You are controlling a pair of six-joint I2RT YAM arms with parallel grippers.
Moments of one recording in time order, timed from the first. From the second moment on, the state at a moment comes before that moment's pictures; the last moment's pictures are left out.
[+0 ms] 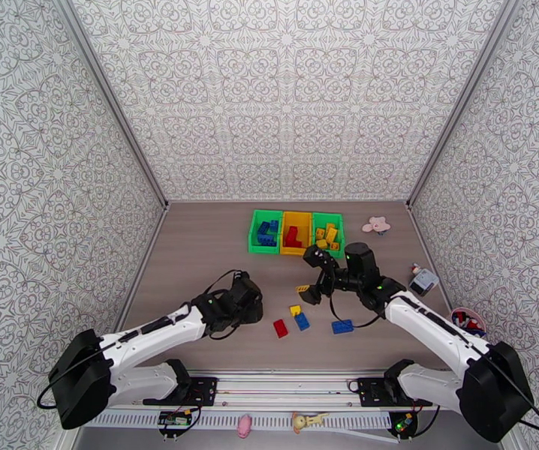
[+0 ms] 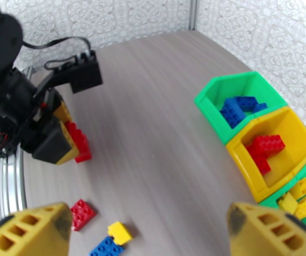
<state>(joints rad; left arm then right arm) -0.81 1.28 0.76 -0.52 -0.18 -0.78 0.50 1.17 0.74 -0.07 -0.55 -0.28</state>
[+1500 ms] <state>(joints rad) -0.58 2.35 2.07 -0.46 -0.04 -0.40 0.41 0.97 0.56 0.14 -0.21 0.01</state>
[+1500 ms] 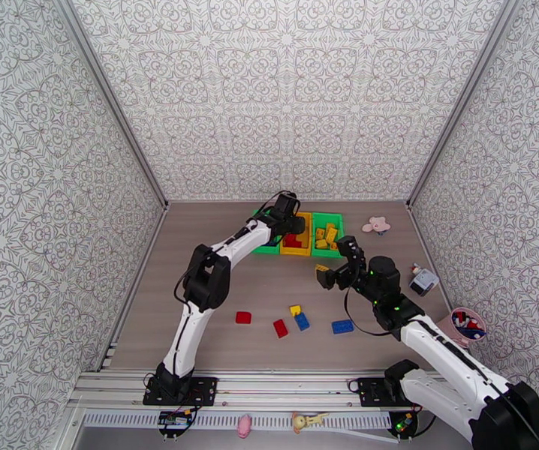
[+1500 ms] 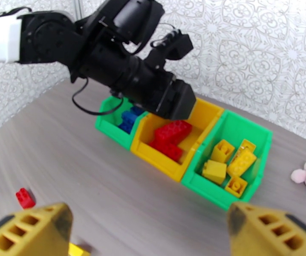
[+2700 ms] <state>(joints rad) -0.59 1.39 1.07 -0.64 0.30 0.24 0.46 1.03 0.66 -0.04 -0.60 -0.24</state>
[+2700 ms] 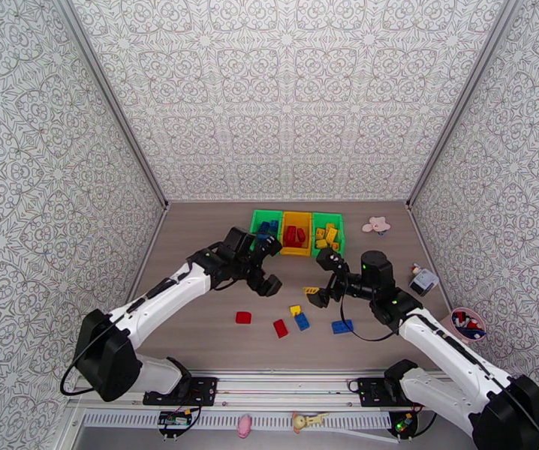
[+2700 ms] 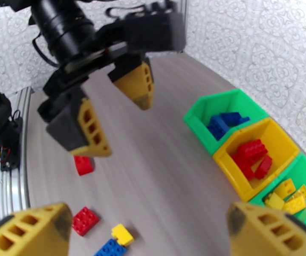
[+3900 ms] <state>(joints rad) -0.66 1.52 0.82 -0.72 0.00 0.82 0.56 1.19 0.73 -0.12 -0.67 -0.32</state>
